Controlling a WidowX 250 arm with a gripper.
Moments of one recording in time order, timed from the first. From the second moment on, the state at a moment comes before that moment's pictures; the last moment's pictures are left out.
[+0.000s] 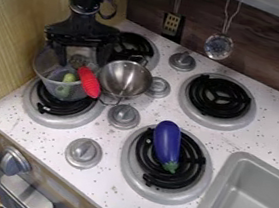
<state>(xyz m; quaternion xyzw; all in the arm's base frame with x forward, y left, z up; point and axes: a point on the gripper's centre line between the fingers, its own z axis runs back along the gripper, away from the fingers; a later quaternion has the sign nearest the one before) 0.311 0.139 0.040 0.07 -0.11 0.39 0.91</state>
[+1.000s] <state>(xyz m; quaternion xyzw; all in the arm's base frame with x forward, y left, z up) 0.306 0.149 0.023 0.06 -0.10 0.40 0.91</state>
